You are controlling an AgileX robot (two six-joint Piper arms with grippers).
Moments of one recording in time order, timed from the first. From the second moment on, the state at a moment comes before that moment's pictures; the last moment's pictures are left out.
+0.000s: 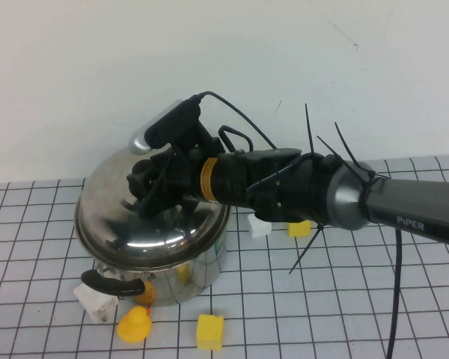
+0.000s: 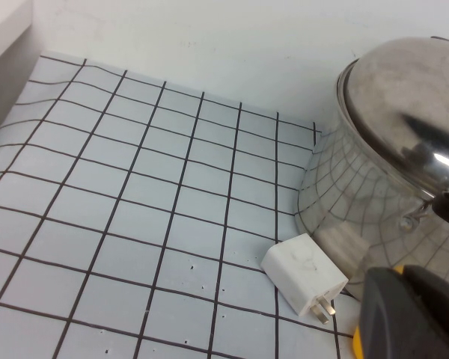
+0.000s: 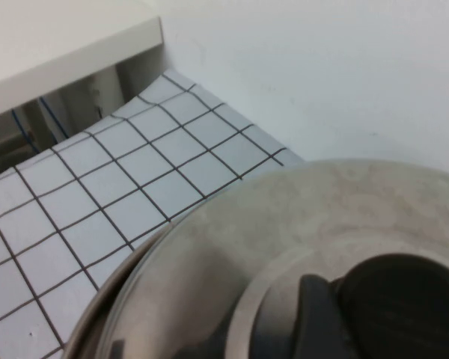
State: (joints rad) right arm 0.76 2.17 -1.61 -1.23 -0.18 1.16; left arm 0.06 -0.02 0.02 -0.13 0.36 -0.21
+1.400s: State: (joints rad) right arm 0.76 2.15 -1.60 -1.29 -0.20 1.24; left arm 0.06 -0.02 0.02 -0.13 0.36 -0.21
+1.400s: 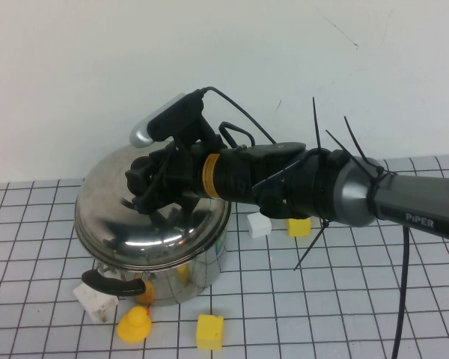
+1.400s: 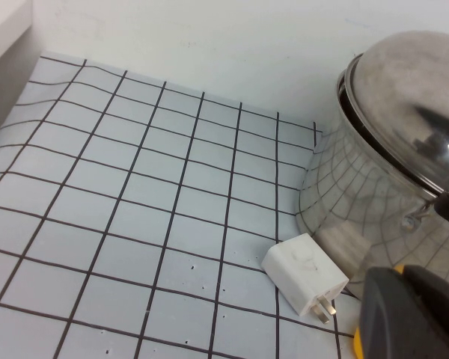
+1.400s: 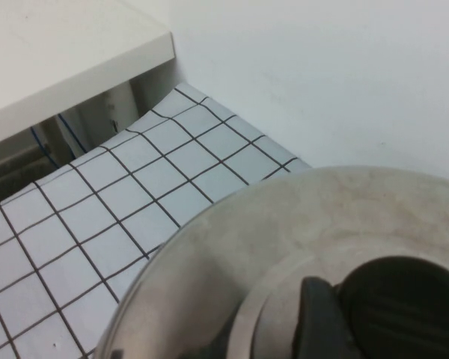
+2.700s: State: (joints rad) right arm 0.76 2.15 -1.60 -1.43 -0.19 1.42; left arm 0.06 -0.02 0.02 -0.13 0.36 -0.21
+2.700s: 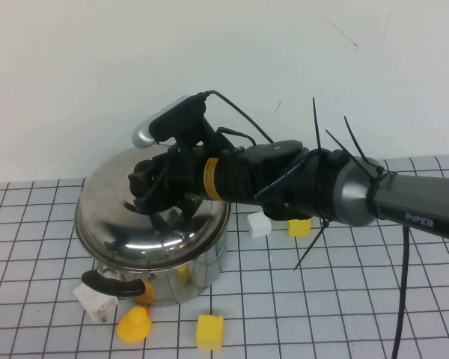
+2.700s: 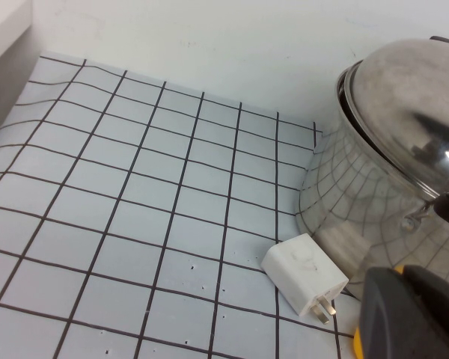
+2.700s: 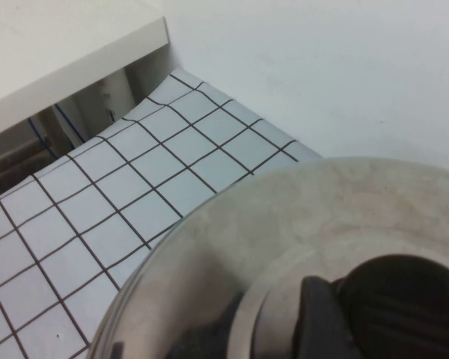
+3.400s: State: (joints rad) right arm 0.76 2.14 -1.60 -1.44 -0.18 1.43; left arm 0.06 -0.02 0.02 -0.13 0.36 -0.21
